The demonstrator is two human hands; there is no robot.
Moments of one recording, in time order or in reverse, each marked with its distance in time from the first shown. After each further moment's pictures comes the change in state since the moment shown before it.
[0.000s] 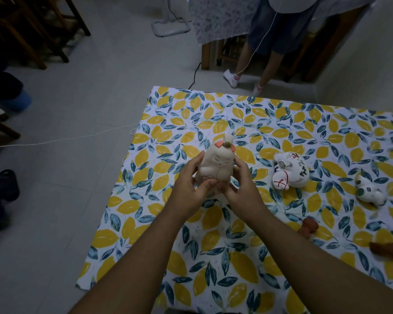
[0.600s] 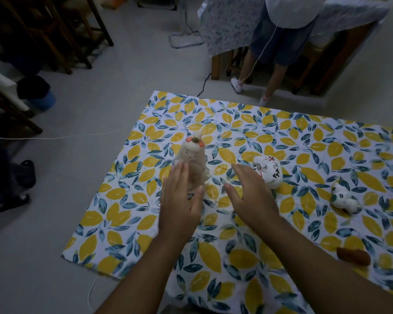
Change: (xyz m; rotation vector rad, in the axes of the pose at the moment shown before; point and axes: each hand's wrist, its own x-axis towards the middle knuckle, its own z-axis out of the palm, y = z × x) left_hand -0.066 0.050 0.085 0.644 0.361 0.072; right_hand -0.037 -0.009 -0.103 -0.791 -0.029 -0.143
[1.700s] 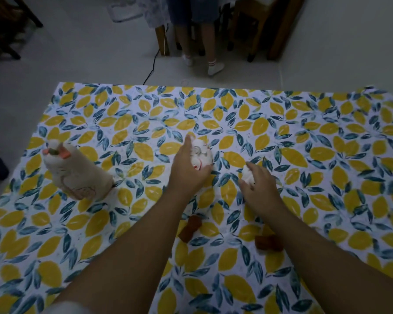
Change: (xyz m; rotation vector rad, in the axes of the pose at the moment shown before) left_hand 0.086 0.139 0.224 -0.301 -0.381 -0.264; right_hand -0.005 0.249 -0.090 0.115 -0.029 0.392
